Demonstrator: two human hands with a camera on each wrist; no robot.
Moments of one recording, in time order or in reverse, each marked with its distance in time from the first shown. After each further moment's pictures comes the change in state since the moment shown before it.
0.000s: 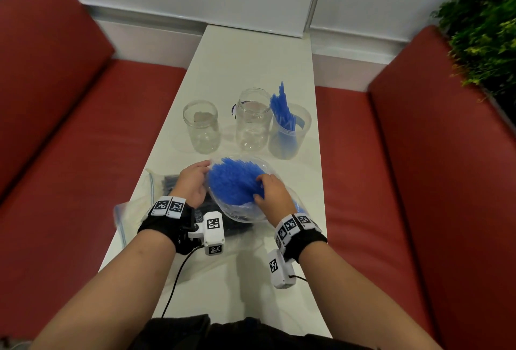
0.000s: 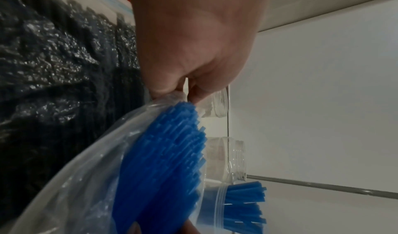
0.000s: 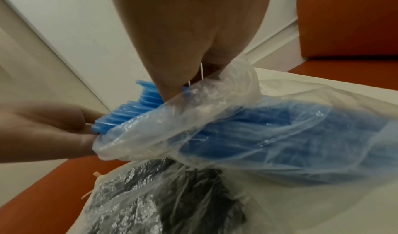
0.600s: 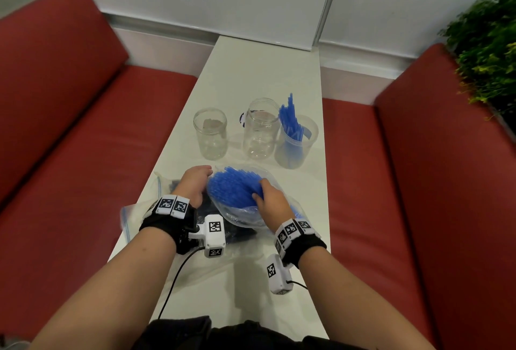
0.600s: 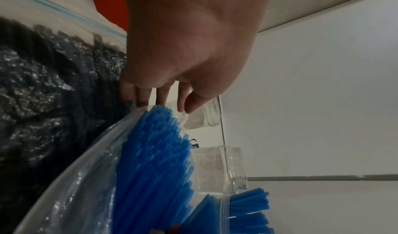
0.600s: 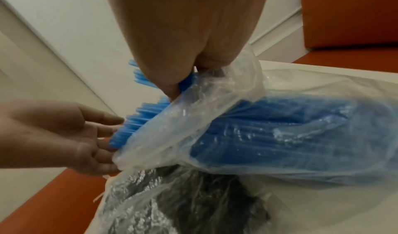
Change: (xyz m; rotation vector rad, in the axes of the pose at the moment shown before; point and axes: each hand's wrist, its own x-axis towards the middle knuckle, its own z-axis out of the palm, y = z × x) left_hand 0.001 0.018 -0.005 0.327 0.066 0.004; right_hand 0.008 -0.015 0.008 0.055 -0.025 0.001
